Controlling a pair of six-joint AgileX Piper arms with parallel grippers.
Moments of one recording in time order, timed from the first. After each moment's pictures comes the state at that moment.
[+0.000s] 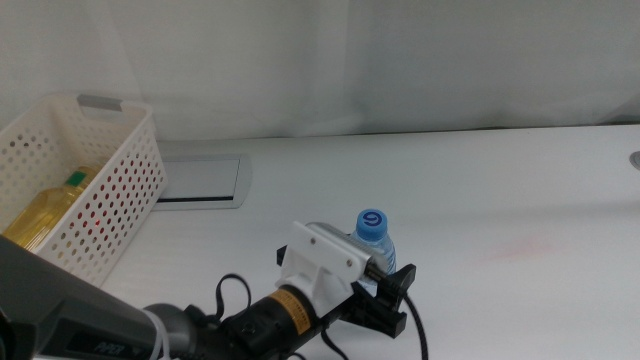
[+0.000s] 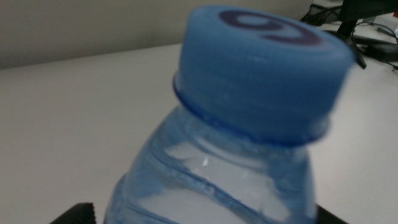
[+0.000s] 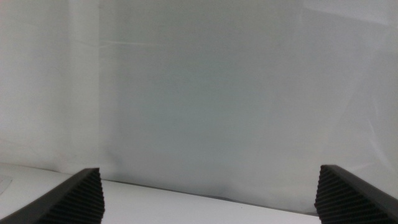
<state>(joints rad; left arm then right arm) -0.78 1.96 -0.63 0.01 -0.95 -0.21 1.01 0.58 -0.60 1.75 -0.81 -1.91</state>
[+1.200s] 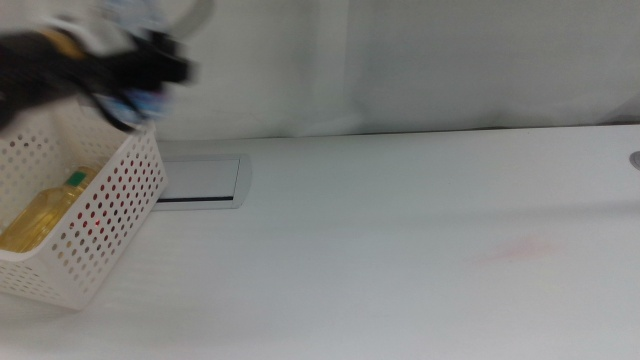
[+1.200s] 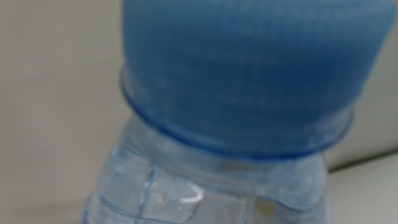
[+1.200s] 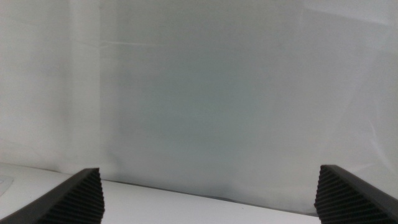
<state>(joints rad) -0.18 1.46 -1.13 0.02 0.16 0.07 1.01 0.58 -0.60 1.75 -0.81 -1.91</state>
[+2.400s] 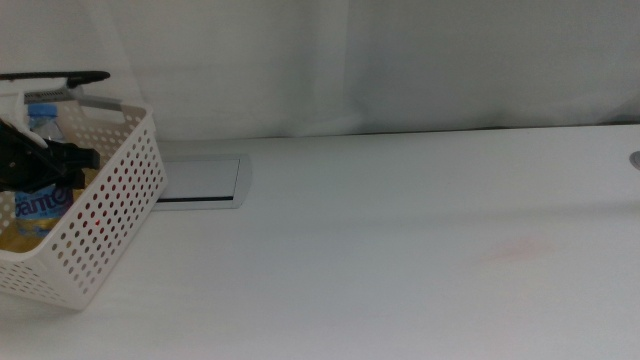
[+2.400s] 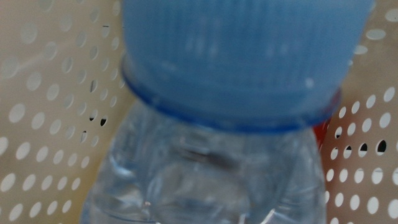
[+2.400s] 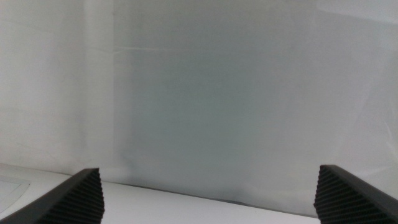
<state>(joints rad) 0.21 1.80 -1.27 -0.01 0.61 0.10 1.01 0.58 -0.60 1.75 -0.78 -1.88</state>
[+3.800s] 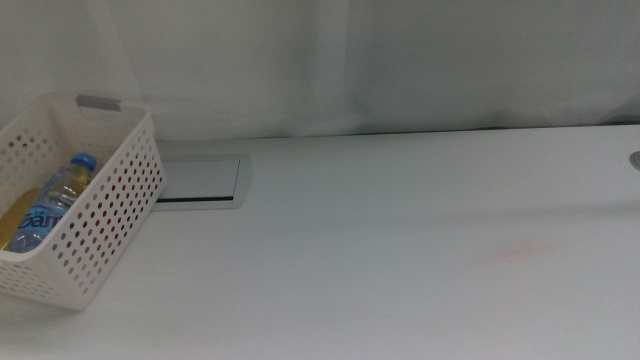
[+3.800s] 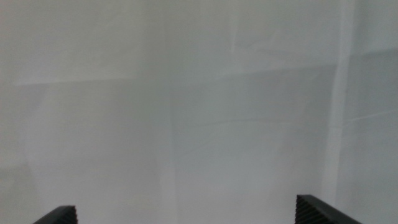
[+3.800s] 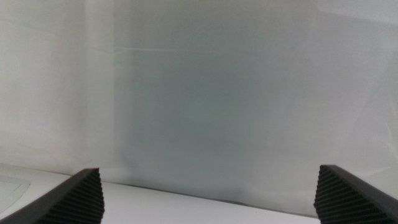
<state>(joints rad) 0.00 0.62 -0.77 -0.08 0.23 0.14 1.01 0.58 -0.60 1.75 -0.77 -1.88</state>
